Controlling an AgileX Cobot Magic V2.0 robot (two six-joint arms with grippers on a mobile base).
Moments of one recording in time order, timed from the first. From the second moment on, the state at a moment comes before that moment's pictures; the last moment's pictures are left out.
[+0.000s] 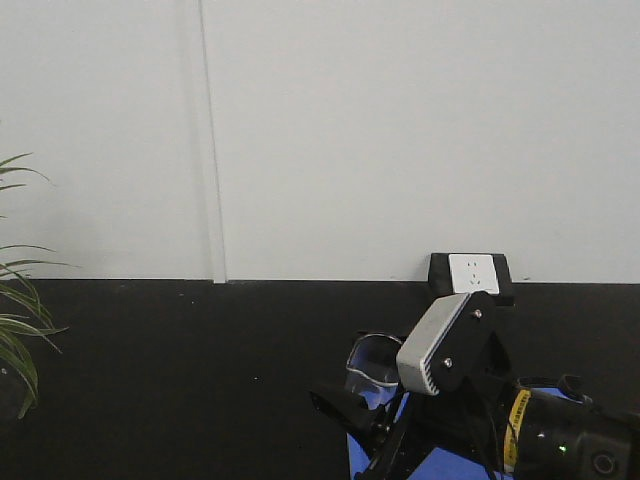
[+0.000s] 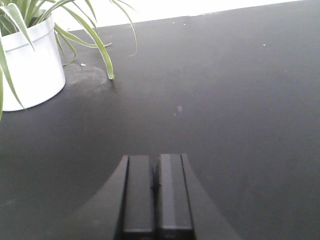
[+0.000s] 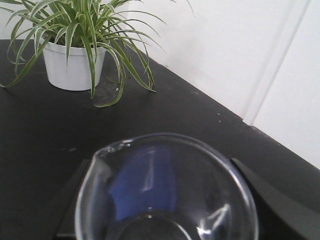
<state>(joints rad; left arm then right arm) -0.01 -0.02 0.03 0.06 0.36 0.02 0.41 1.40 -0.80 -1.01 -0.54 0.70</state>
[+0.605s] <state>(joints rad) -0.01 -0.02 0.03 0.06 0.36 0.02 0.41 1.40 -0.80 -1.01 -0.54 0.70</state>
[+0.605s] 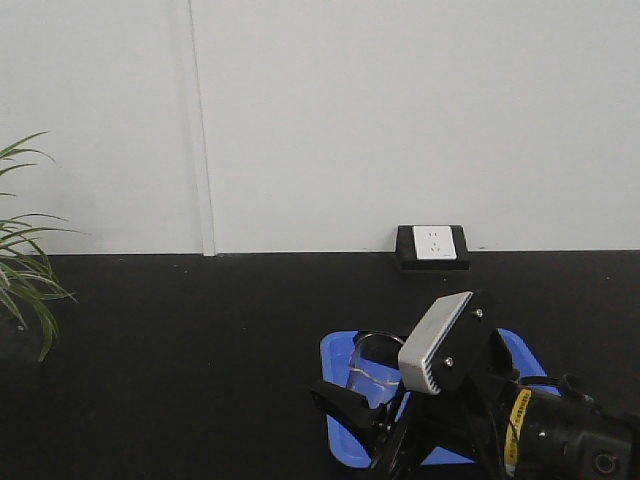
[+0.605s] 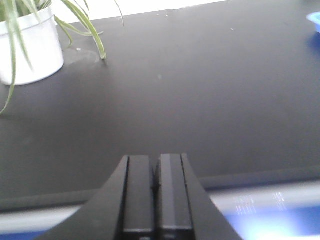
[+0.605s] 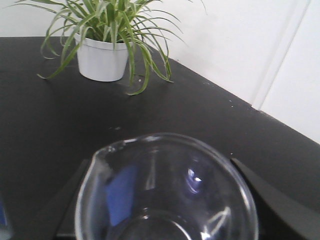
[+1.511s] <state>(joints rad) -0.01 -0.02 0.03 0.06 0.36 0.02 0.41 1.40 -0.80 -1.01 -0.54 0.70</state>
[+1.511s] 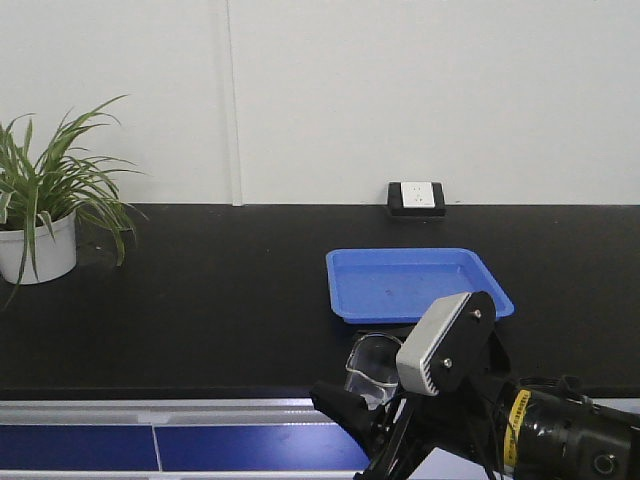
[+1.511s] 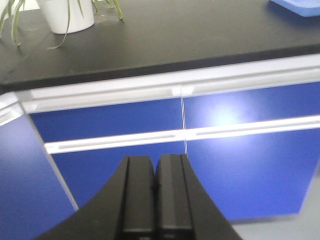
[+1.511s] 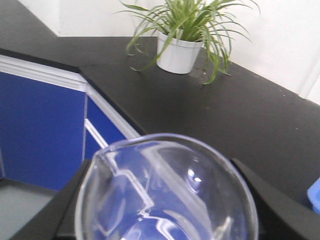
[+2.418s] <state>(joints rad) -0.01 -0.02 0.03 0.06 0.36 0.02 0.41 1.40 -0.80 -1.01 -0.54 0.70</state>
